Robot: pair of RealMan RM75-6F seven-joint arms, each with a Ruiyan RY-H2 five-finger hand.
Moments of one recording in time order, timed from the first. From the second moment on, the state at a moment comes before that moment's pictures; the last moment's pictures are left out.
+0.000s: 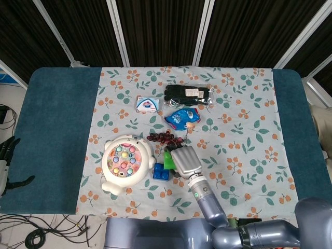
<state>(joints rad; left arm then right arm) -0.10 -1.08 -0.08 -1.68 1.37 1.40 -0.06 0.83 -1.71 0.24 -1.90 -0.71 1.30 -0.90</state>
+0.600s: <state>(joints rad) -0.10 -1.07 -0.08 -1.69 1.37 1.39 -0.09 0.92 -1.91 0.34 -1.79 -0.60 1.45 -1.04</state>
